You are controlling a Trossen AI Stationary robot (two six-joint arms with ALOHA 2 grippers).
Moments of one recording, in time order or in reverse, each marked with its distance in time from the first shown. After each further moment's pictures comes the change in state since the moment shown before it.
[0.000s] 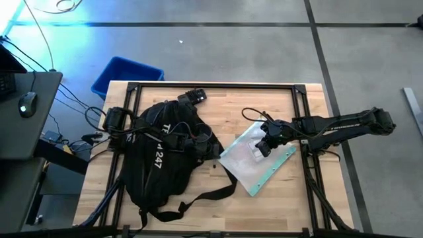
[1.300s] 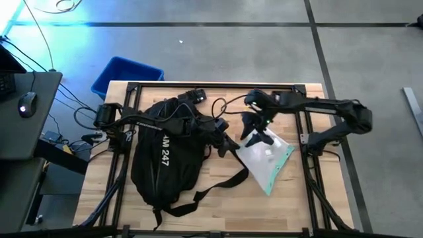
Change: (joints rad) left arm 0.053 -0.132 0.376 -0.177 0.188 0.730; right arm -0.340 0.429 0.457 -0.231 -0.811 -1.248
